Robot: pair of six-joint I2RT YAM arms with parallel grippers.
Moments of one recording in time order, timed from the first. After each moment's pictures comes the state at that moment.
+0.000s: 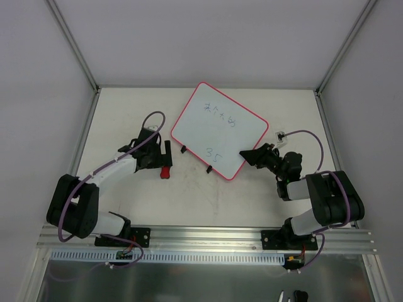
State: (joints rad) left arm -0.38 1.36 0.75 -0.36 -0.09 -0.44; right arm 0.16 1.50 0.23 1.17 -0.59 0.75
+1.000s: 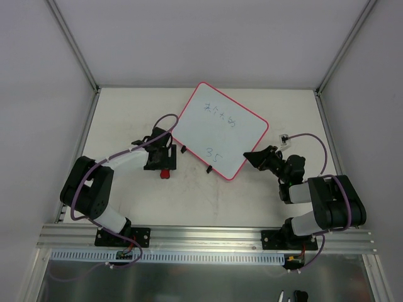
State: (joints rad) left arm -0.45 1.55 0.84 -0.43 -0.13 -0.43; right arm 0.12 1.46 0.18 1.18 -0.59 0.75
